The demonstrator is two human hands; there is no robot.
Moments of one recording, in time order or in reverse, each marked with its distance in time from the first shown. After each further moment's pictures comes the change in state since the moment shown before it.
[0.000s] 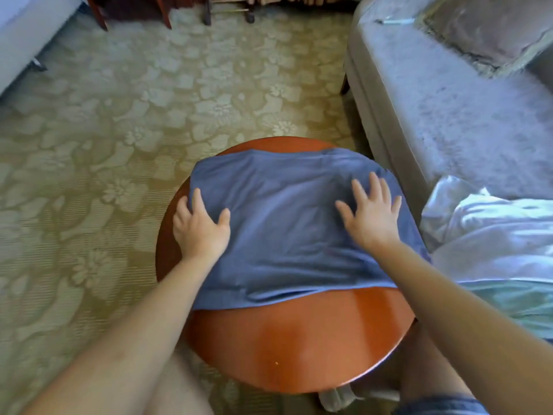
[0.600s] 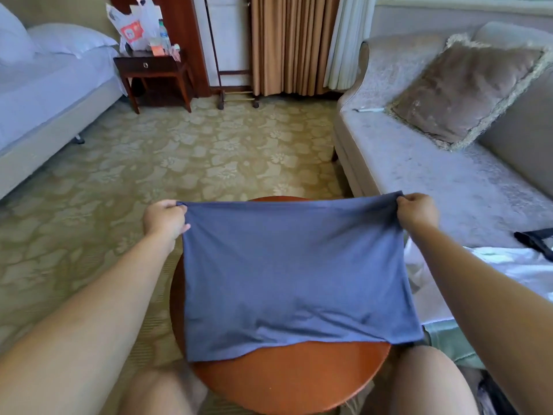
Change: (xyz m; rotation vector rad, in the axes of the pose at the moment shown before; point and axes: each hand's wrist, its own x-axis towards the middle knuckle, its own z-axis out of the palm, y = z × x) left_hand 0.052 0.035 -0.121 -0.888 0.082 -0.262; right_hand 0.039 0.054 -0.136 0.588 0.265 0.373
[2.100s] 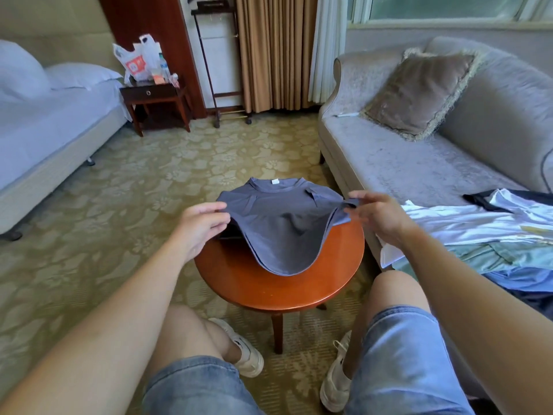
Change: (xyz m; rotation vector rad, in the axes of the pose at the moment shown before) left_hand -0.185 -0.018 -0.092 -0.079 -0.569 0.070; right_hand -0.204 0.027 -0.084 0.698 -0.504 -0.081
